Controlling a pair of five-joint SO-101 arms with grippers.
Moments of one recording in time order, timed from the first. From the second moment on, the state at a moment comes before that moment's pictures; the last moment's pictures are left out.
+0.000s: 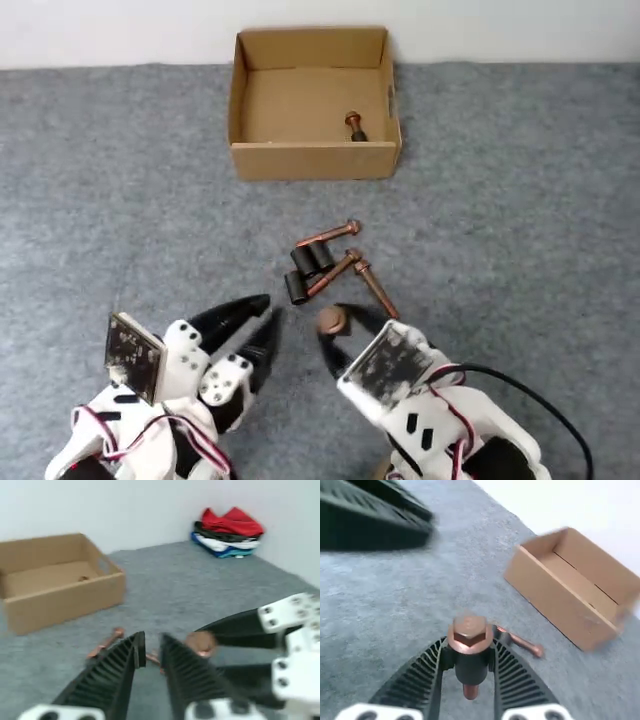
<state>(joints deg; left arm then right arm) 32.1 -103.6 60.9 71.9 16.3 -39.0 -103.0 66.3 67.9 16.7</state>
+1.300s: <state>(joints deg) -1.2 -103.4 96.8 66.5 4.5 -13.2 14.3 -29.5 60.9 -8.5</state>
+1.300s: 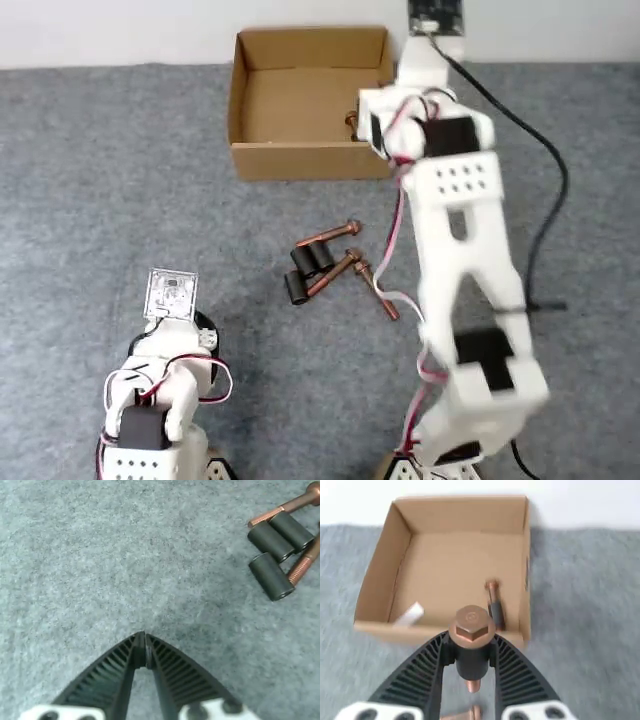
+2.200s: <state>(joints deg) -1.2 -103.4 96.8 66.5 4.5 -9.2 61.5 -68.6 62.9 5.7</state>
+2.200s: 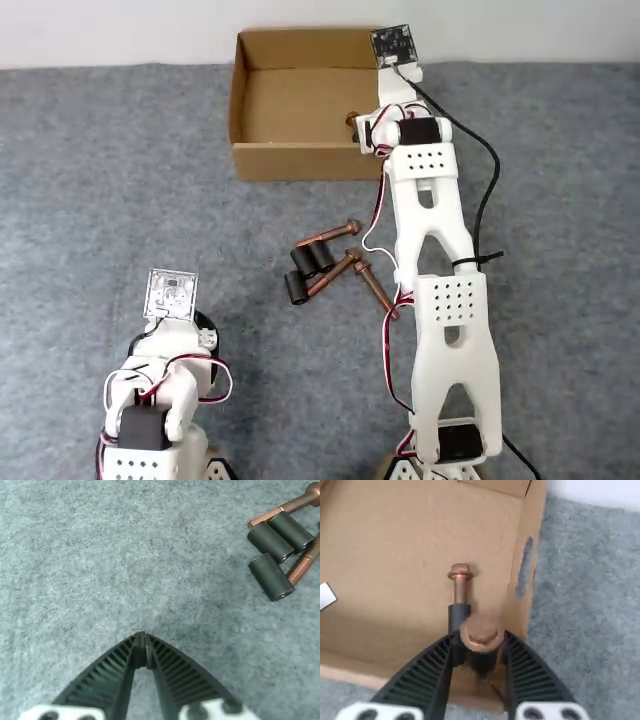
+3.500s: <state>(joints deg) -7.4 -103.4 96.8 63.3 4.5 -21.1 56.2 -89.4 100.5 5.8</state>
